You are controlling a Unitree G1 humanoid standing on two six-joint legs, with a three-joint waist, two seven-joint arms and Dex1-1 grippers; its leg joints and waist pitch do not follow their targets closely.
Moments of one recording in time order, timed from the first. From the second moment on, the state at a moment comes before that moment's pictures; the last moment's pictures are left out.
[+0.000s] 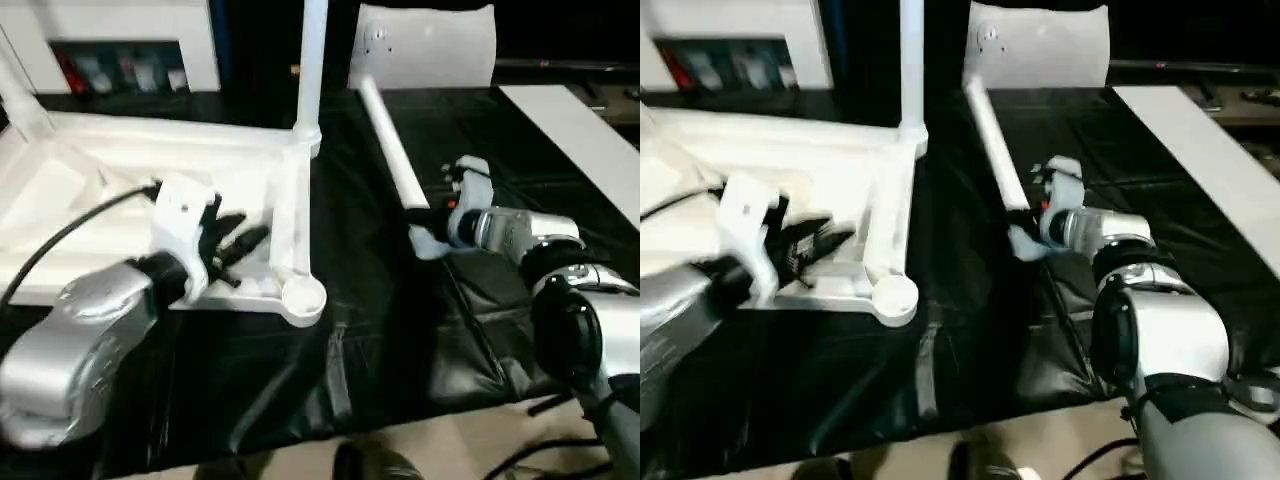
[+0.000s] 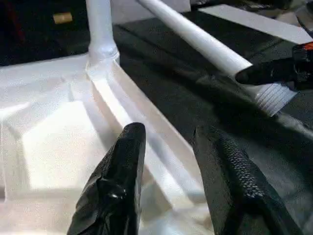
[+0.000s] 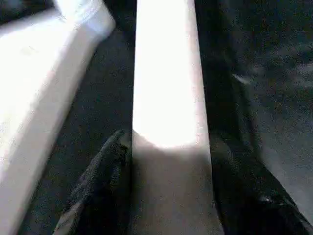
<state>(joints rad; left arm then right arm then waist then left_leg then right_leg) -0.30 0.36 0.06 -0.43 -0.31 0.86 -0.40 -1.09 -0.28 -0.33 1.33 0.18 0.41 0.51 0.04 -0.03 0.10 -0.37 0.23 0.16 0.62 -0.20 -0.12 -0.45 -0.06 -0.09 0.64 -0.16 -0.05</state>
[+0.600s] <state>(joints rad) -0.49 0.13 0.16 -0.29 -0.51 0.82 -0.40 -0.51 -0.07 -0.33 0.18 0.75 0.65 0.85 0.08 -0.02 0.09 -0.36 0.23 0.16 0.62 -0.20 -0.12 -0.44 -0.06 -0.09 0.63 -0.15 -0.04</state>
